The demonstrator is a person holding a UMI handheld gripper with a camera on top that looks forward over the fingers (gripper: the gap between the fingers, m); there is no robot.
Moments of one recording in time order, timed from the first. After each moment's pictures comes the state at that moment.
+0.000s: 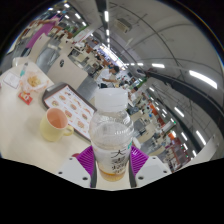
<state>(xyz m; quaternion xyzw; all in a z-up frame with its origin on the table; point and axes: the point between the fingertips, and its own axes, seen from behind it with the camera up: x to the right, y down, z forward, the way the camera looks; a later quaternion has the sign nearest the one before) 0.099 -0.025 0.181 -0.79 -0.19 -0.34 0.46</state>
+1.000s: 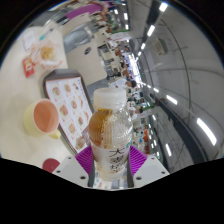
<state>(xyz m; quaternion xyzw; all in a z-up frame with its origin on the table) 0.075 0.080 0.201 -0.70 -0.39 -0.45 0.40</state>
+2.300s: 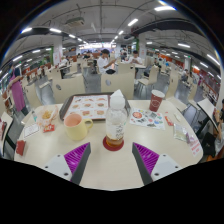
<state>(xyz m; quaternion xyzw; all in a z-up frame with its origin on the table) 0.092 -0.109 0.123 -0.90 0.03 -0.02 0.43</state>
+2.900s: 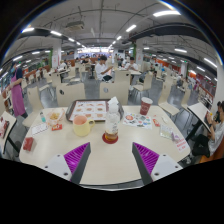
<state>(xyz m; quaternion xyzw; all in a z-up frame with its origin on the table) 0.086 -0.204 0.203 -0.89 0.04 -0.05 0.45</state>
